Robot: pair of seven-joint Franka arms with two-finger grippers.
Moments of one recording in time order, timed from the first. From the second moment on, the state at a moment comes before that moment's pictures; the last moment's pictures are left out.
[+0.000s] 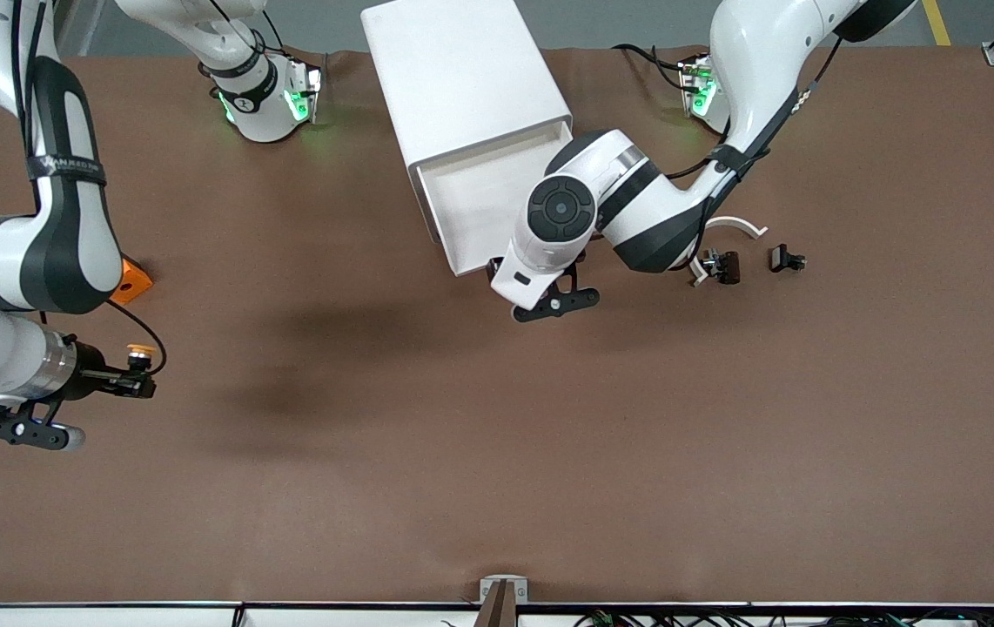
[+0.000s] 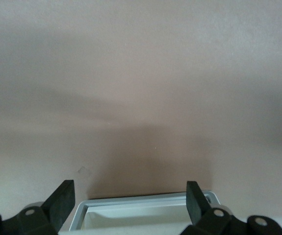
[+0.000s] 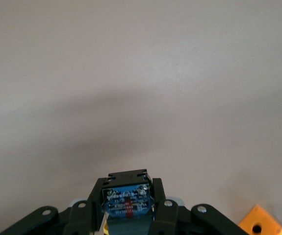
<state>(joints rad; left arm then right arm) -0.27 0.63 -0.59 -1.45 0.12 1.85 -1.07 0.04 0.48 -0.10 -1.50 0.03 1.94 0.14</state>
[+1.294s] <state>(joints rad) -0.36 0.66 -0.62 -1.47 -0.13 1.81 -1.24 -0.24 0.71 -0.09 -1.58 0.08 2.30 -0.28</state>
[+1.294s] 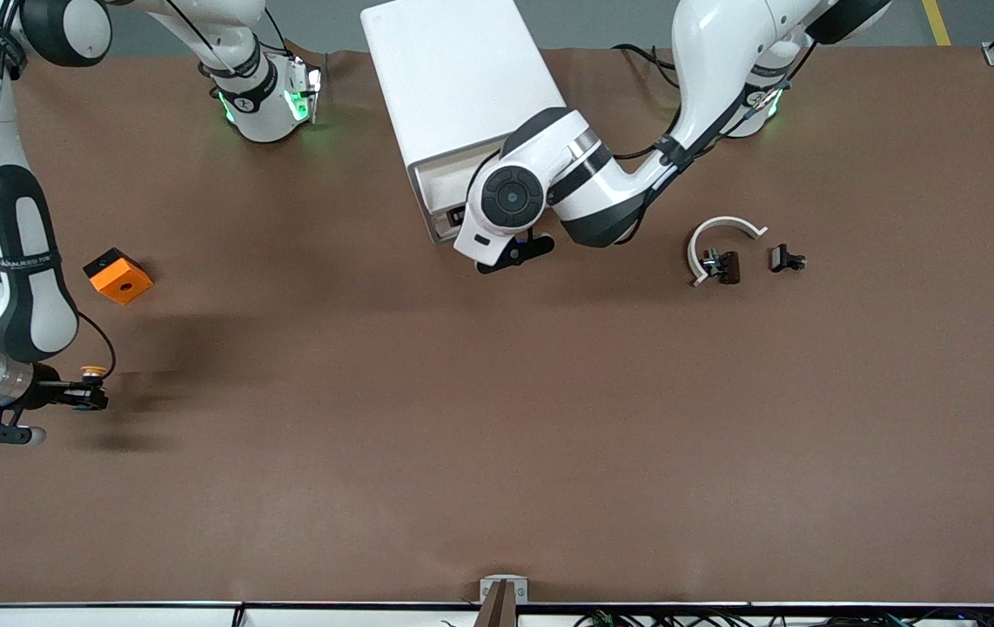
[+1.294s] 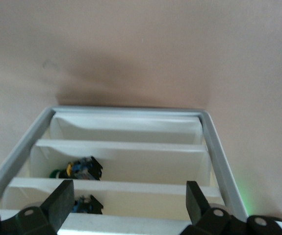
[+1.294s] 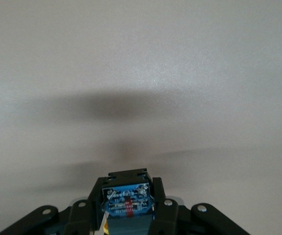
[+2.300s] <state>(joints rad) -0.38 0.70 -0.62 -1.49 -0.29 1.80 -1.26 -0.27 0.73 -0.09 -1.66 0.11 2.38 -0.28</state>
